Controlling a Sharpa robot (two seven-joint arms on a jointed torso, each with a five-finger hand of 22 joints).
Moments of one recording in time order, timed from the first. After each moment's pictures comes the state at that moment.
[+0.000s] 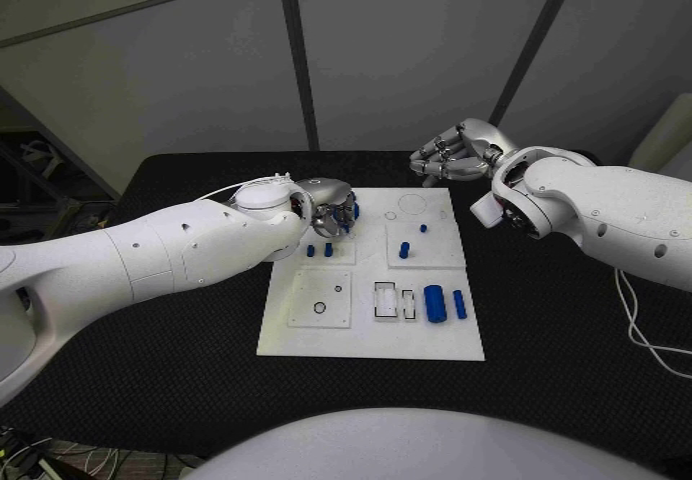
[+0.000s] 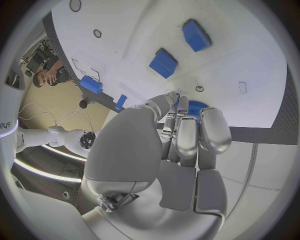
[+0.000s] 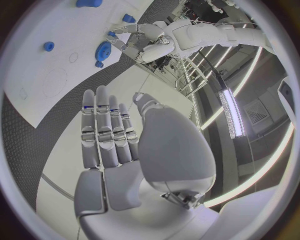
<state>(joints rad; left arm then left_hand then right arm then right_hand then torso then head) 1.19 -0.51 -0.09 1.19 -1.49 -0.13 -0.12 1.47 -0.16 0.52 0.01 0.16 1.06 0.12 0.20 0.12 1.16 0.06 0.27 0.08 1.46 -0.01 1.30 1.07 0.20 1.44 0.08 1.15 1.31 1.21 -0.73 0.04 1.31 -0.77 -0.27 0.06 1.41 -0.15 0.22 0.25 0.40 1.02 0.18 0.07 0.07 1.26 0.11 0.07 0.08 1.38 0.05 0.07 0.35 0.17 1.07 0.16 0.30 0.21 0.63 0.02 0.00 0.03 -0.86</state>
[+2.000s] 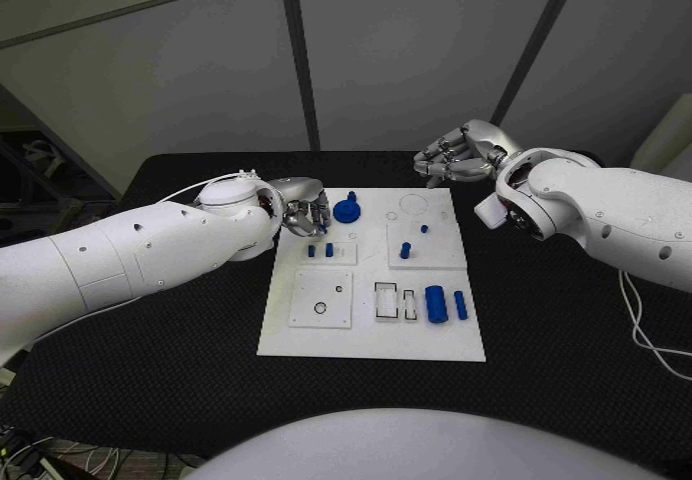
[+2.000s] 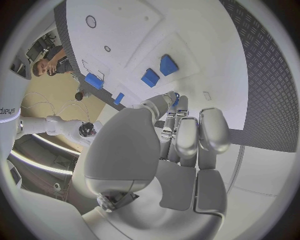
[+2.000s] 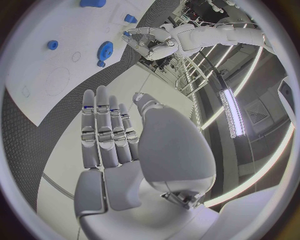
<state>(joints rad) 1.18 -0.65 -0.03 1.28 -1.44 -0.09 -0.14 1.43 -0.17 0.52 0.00 0.16 1.07 0.13 0.18 0.11 1.17 0.06 0.23 0.08 1.46 -0.01 1.30 1.05 0.20 1.44 0.08 1.15 1.31 1.21 -0.73 0.04 1.30 -0.77 -0.27 0.06 1.41 -0.15 0.22 0.25 0.40 1.02 0.19 0.07 0.07 1.26 0.11 0.07 0.08 1.38 0.05 0.07 0.35 0.17 1.07 0.16 0.30 0.21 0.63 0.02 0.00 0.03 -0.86</state>
